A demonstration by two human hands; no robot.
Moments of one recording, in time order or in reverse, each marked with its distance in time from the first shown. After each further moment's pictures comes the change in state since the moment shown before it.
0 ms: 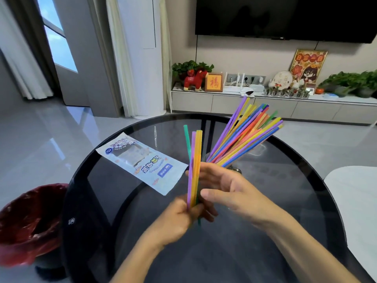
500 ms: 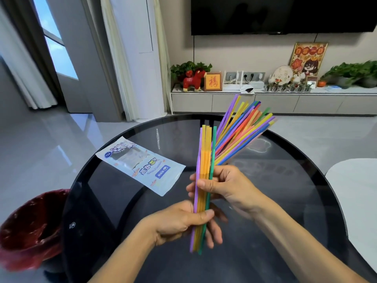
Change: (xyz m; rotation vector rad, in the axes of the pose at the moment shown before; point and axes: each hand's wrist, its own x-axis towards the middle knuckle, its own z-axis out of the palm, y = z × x) left_hand 0.010 0.024 0.001 -0.186 -0.528 -0.276; right_hand 0.006 0.012 -0.015 0.164 0.167 0.091
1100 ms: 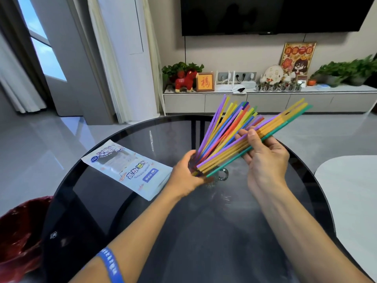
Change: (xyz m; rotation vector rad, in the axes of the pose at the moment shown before) left_hand 0.101 0.010 -0.047 0.464 0.785 0.229; right_hand 0.008 -0.040 -0.045 0.432 0.896 -0.377
